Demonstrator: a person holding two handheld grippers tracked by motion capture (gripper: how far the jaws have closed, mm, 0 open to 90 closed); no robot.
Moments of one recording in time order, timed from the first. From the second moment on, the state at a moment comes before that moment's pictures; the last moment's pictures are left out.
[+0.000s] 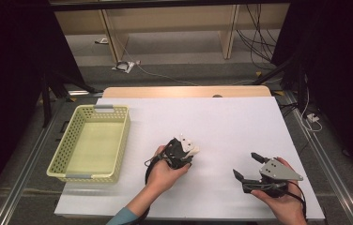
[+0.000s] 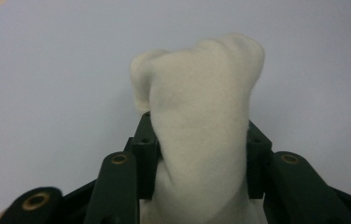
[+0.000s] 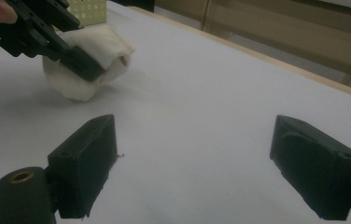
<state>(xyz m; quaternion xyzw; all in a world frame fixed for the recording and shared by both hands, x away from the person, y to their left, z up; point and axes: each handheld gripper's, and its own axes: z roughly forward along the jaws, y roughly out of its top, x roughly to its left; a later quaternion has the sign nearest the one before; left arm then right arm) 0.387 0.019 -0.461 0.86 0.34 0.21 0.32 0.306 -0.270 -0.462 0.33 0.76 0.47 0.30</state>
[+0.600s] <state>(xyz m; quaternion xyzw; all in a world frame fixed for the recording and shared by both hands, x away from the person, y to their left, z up) 0.389 0.014 -0.465 0.86 0.34 0.21 0.31 0.306 -0.270 -0.462 0.33 0.76 0.47 0.29</state>
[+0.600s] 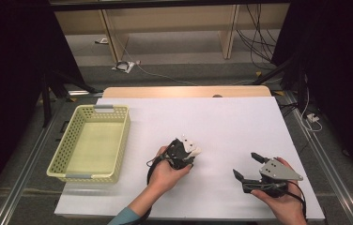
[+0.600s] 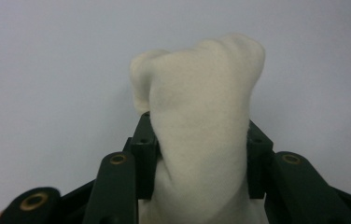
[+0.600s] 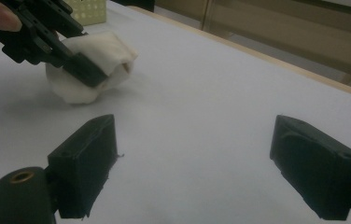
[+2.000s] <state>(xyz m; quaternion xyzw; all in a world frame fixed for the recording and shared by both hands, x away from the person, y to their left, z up) 0.385 0.024 -0.448 0.85 0.34 0.18 0.35 0.308 -0.272 -0.463 0.34 0.76 0.47 0.29</state>
